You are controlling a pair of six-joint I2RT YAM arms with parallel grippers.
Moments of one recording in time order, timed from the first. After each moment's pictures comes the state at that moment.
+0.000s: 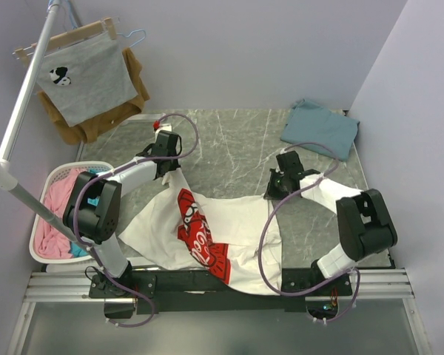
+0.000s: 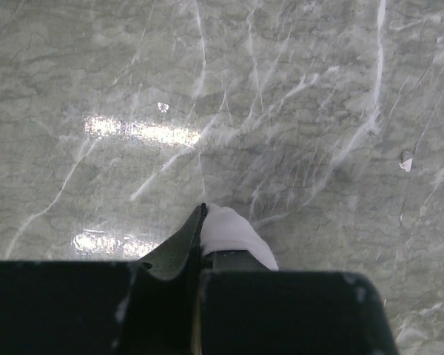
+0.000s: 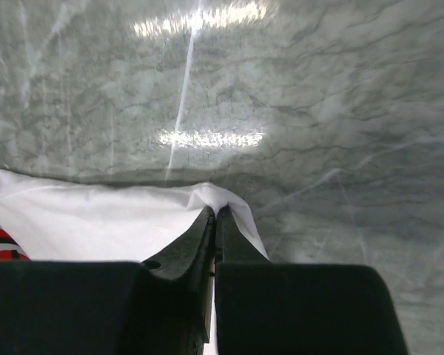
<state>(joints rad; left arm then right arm) -0.37 1.74 1.10 -0.15 -0.32 -0.42 0.31 1.57 0.82 -0.30 -0.13 0.54</state>
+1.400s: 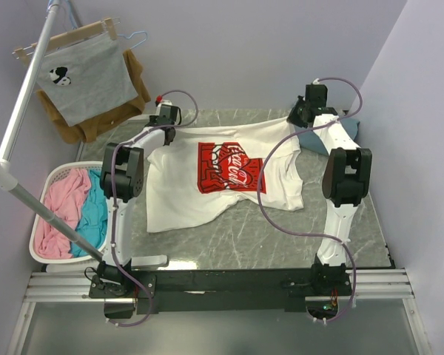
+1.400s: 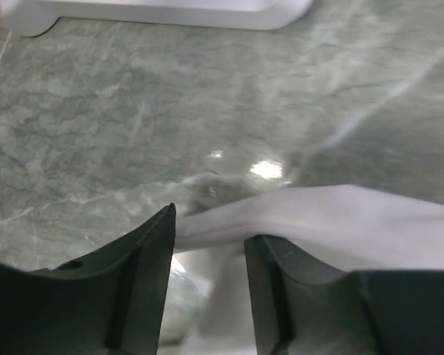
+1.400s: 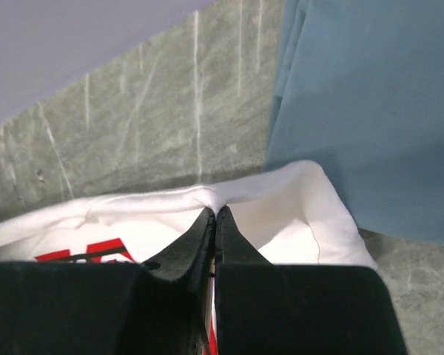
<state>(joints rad) -0.24 2.33 1.80 -0.25 -0.53 -0.15 0.01 2.14 1.85 -0.38 -0.07 0.49</state>
